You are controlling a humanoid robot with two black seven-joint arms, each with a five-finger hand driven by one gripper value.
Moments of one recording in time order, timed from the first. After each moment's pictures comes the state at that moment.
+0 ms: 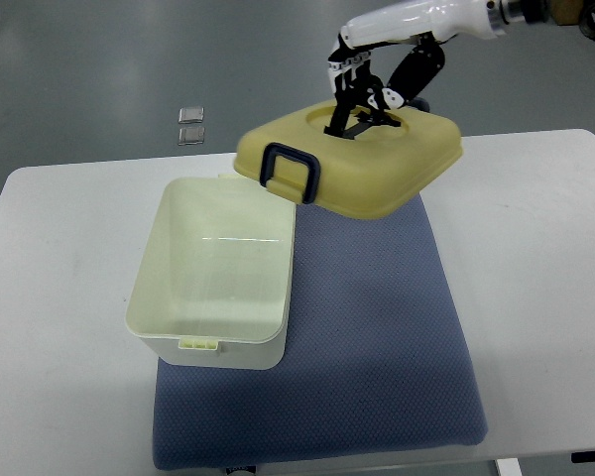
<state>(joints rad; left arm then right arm) 0.00 0.00 -0.02 -0.20 0.02 -0.10 0.11 1.50 -0.65 0.23 1.16 -1.32 0.61 0.32</state>
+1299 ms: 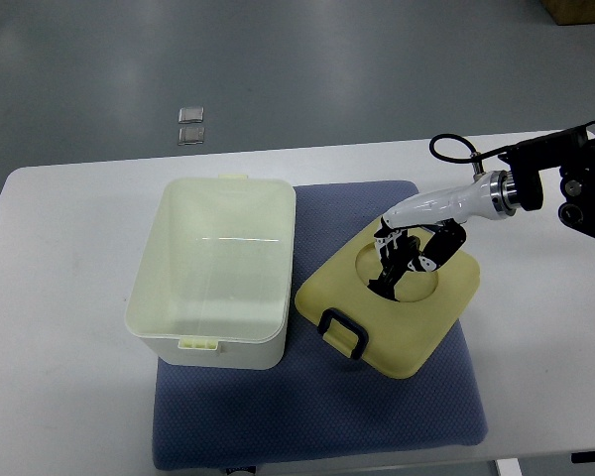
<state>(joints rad) 0.00 0.00 -0.02 -0.19 0.02 -0.10 0.11 1.05 -0.64 0.23 1.24 -1.53 0.50 0.38</state>
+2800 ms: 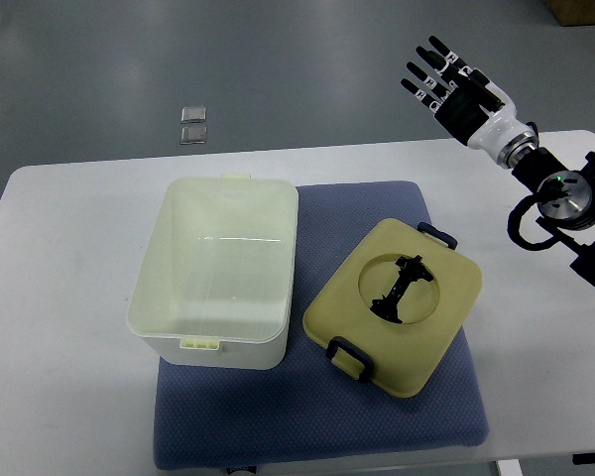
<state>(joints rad) 0.00 0.00 -0.02 -0.20 0.02 -0.10 0.11 0.83 -0.32 0.65 0.76 0.34 0.34 0.20</state>
